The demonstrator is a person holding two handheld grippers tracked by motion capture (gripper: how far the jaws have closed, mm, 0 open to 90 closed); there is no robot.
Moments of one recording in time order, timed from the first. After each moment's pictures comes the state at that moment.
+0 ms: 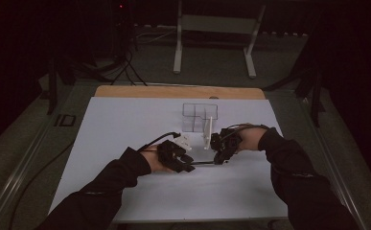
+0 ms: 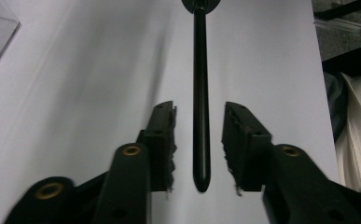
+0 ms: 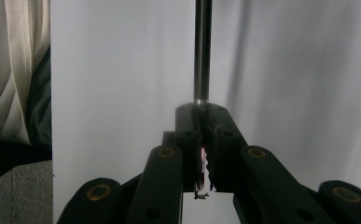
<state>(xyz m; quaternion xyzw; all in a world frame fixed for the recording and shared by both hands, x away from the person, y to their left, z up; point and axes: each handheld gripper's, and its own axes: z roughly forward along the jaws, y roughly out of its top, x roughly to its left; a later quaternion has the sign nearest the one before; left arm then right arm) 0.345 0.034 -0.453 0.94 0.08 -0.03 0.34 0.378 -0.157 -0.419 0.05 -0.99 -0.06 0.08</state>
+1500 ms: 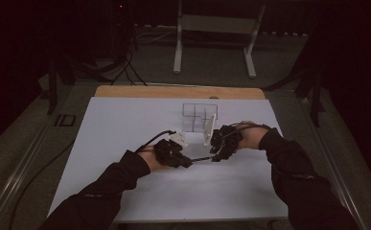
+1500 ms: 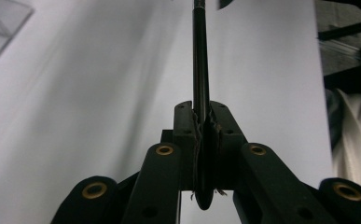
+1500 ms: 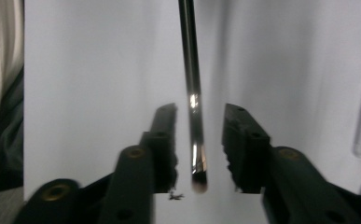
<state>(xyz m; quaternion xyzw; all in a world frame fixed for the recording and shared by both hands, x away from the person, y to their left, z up) 0.349 0.048 -0.456 0.92 0.13 -0.04 0.36 0.378 -0.160 -0.408 0.04 -0.99 -0.12 0.02</state>
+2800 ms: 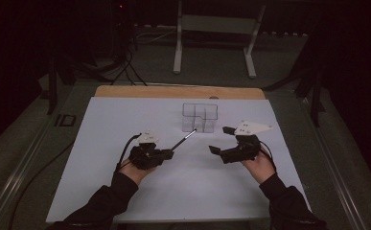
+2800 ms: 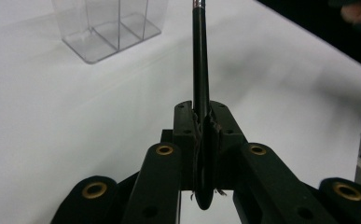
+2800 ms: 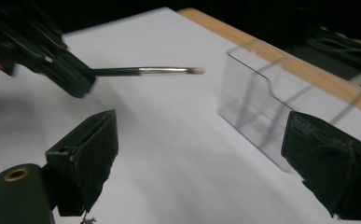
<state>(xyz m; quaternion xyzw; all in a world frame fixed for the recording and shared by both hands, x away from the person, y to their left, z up) 0.311 0.109 -0.452 0.81 0.36 0.04 0.46 0.330 -0.221 -0.421 -0.27 -0.81 -0.50 -0.14</state>
